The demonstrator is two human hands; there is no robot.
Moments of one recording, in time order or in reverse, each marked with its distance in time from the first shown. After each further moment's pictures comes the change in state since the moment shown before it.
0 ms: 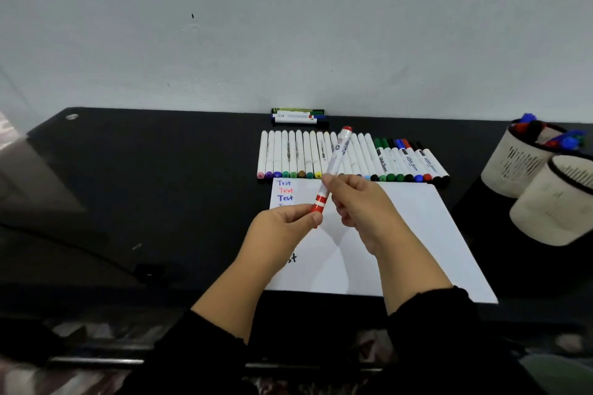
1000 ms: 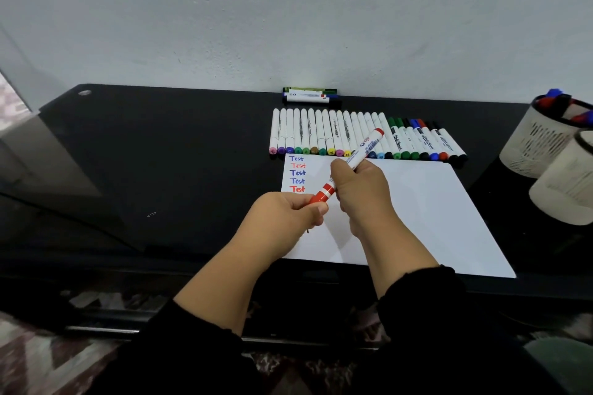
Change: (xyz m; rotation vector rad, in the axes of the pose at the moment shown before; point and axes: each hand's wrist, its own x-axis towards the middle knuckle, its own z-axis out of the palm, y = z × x) left_hand -0.027 -0.008 -0.015 0.137 -0.067 -0.031; right_hand -0.012 0.016 0.037 -0.009 0.205 -0.043
